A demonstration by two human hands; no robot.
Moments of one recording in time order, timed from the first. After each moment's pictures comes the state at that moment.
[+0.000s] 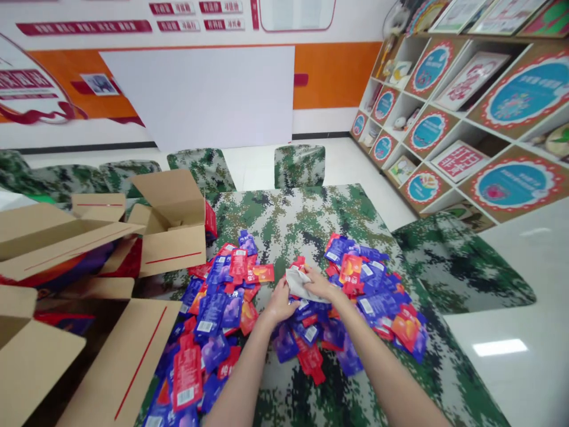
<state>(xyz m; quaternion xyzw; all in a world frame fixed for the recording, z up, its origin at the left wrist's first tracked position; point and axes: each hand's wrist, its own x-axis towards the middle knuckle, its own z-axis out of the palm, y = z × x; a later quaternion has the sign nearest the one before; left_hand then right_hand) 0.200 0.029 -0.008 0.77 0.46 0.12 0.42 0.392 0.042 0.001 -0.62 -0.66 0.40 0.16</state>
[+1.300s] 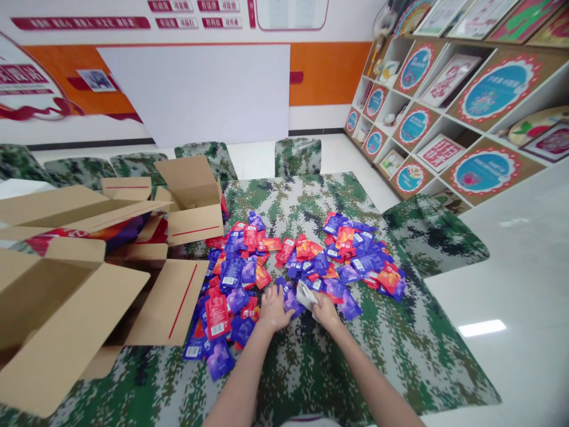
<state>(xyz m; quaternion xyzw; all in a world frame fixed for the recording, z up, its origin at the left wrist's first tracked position) 0.105 -0.114 0.002 0.80 0.53 0.00 0.30 0.302 -0.170 0.001 -0.68 -0.58 0.35 0.27</state>
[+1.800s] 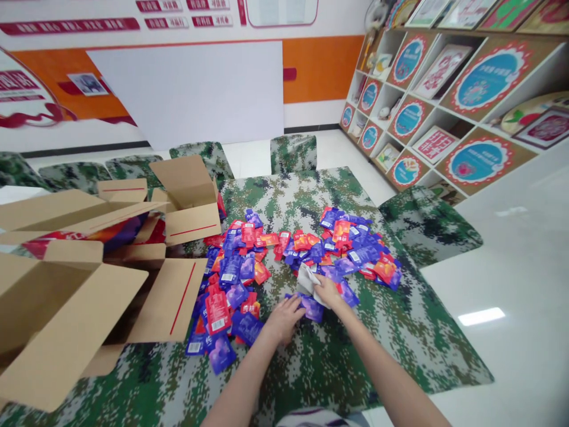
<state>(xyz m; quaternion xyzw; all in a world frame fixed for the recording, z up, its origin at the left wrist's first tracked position) 0.111 -0.152 0.025 0.93 0.25 -0.08 0.25 0.328 -0.147 0.008 -0.71 -0.53 0.39 0.25</state>
